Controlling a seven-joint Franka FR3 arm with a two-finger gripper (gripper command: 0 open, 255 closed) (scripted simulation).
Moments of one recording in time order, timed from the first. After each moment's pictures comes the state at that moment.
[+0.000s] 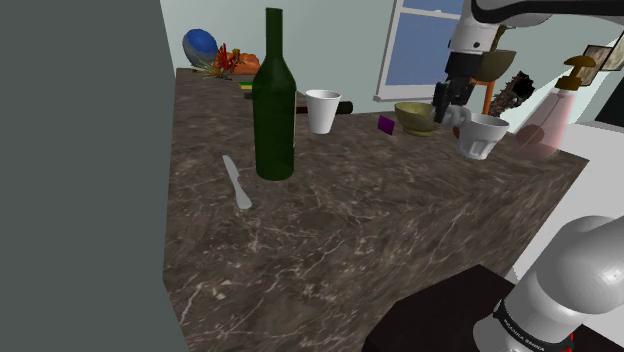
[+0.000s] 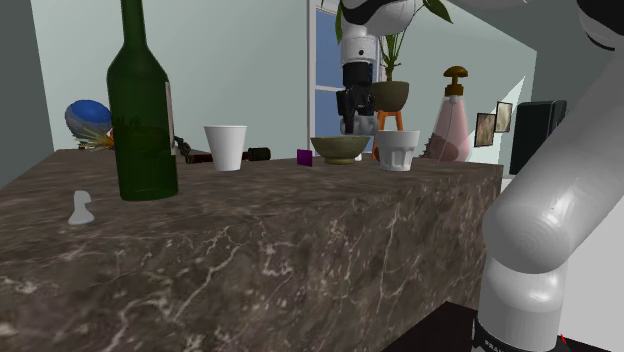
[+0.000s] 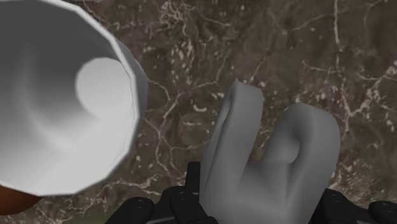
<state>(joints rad) -0.14 -0.49 -0.16 -2.02 -0.06 1.52 -0.08</state>
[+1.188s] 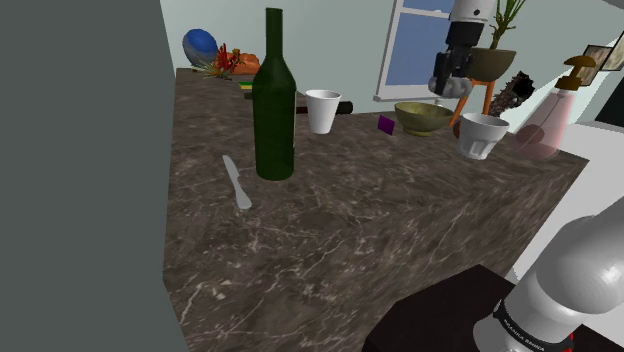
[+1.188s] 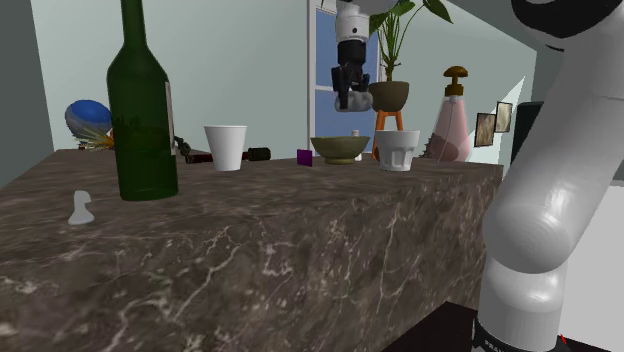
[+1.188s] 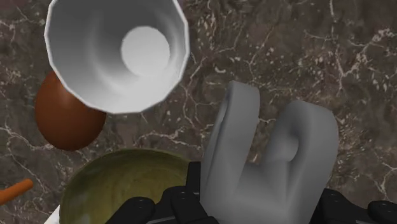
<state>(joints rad) -0.14 -0.29 -0.21 -1.67 -0.04 1.37 -0.15</state>
